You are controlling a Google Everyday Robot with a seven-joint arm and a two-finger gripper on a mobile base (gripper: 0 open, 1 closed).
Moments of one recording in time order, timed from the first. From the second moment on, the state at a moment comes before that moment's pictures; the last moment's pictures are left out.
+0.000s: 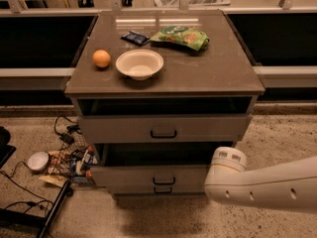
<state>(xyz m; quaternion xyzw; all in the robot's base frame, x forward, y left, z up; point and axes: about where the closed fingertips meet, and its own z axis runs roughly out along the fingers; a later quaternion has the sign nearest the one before) 0.429 -0.230 0.524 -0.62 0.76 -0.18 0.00</state>
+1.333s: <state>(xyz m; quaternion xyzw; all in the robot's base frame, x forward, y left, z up) 0.529 -0.182 0.447 -0.66 0.73 -0.06 0.14</state>
